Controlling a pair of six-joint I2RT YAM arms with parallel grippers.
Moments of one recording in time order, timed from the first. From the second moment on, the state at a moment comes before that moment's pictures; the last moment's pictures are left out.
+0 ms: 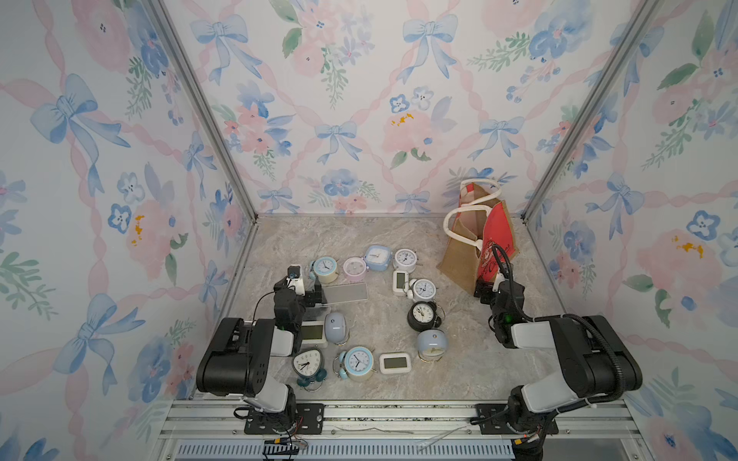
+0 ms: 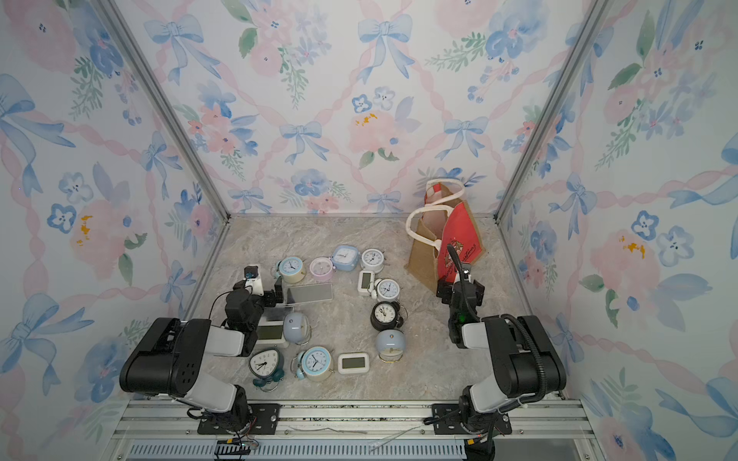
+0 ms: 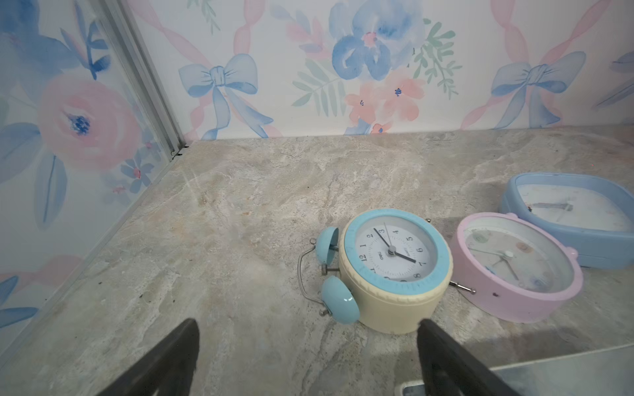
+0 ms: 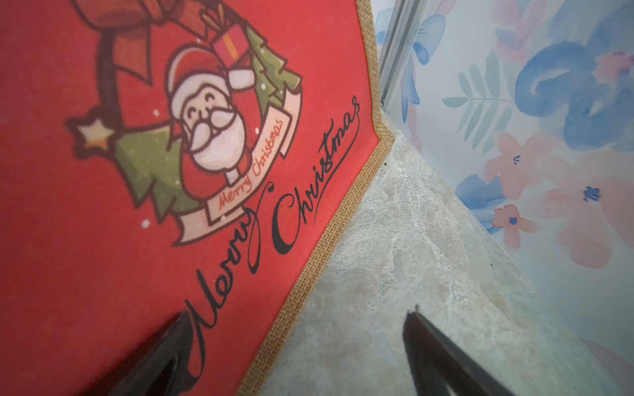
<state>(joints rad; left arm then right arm) -0.04 1.54 0.27 1.04 -0.08 0.04 0.09 1.54 0.36 0.81 0.33 0.03</state>
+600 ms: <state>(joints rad) -0.03 1.54 0.27 1.03 -0.05 0.04 0.09 1.54 0.36 0.81 0.33 0.03</state>
